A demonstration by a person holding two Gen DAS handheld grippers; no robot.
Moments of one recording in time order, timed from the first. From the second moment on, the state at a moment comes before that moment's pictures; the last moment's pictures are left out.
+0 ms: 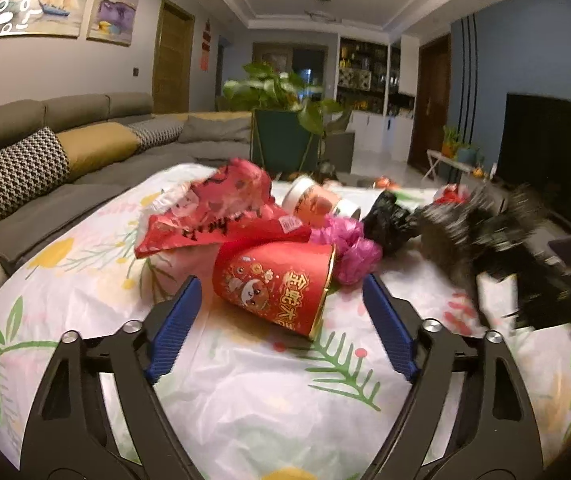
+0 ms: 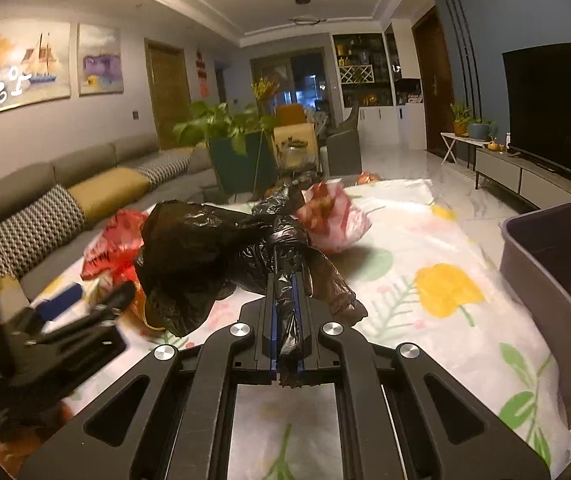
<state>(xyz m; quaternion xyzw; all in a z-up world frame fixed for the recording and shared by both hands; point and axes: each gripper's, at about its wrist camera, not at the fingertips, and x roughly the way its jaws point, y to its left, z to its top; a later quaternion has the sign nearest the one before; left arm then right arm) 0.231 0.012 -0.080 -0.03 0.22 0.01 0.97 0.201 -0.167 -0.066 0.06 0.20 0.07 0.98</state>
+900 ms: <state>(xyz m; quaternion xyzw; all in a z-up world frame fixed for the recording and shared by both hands) 0.211 0.057 -0.099 -0.10 0.28 0.01 0.95 0.171 -0.192 -0.050 0.08 0.16 0.06 0.98</state>
